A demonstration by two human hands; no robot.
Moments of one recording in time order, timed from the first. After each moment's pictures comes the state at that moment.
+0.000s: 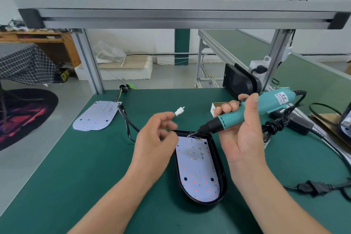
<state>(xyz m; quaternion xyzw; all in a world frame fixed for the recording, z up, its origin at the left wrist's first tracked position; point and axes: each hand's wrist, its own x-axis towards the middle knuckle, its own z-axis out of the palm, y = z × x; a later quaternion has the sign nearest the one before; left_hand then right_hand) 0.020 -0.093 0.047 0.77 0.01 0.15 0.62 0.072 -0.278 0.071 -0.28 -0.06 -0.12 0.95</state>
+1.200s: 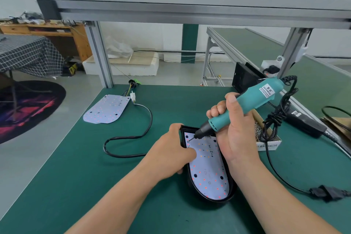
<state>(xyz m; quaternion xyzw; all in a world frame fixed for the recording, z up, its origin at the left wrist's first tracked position) 0.027 -0.089 0.035 0.87 0.01 -0.09 0.49 0.081 -0.252 0.060 -0.41 -0.13 -0.09 0.90</state>
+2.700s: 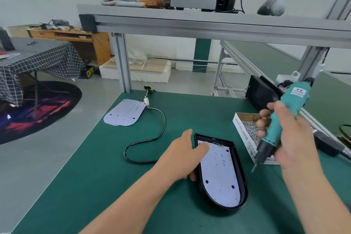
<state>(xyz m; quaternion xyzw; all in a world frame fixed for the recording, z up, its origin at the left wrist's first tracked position) 0.027 -0.085 0.035 0.89 0.05 -0.09 0.45 0.091 -0.331 0.078 -0.56 -0.04 -0.12 0.82</state>
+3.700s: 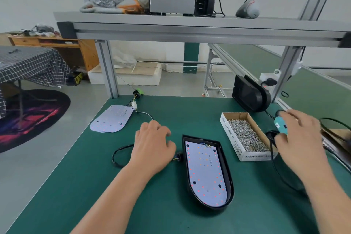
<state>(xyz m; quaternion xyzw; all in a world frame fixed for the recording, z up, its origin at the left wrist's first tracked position) 0.047 -0.050 0.032 0.97 0.03 0.12 0.19 0.077 -0.412 0.061 -0.95 -0.01 -0.28 0.16</state>
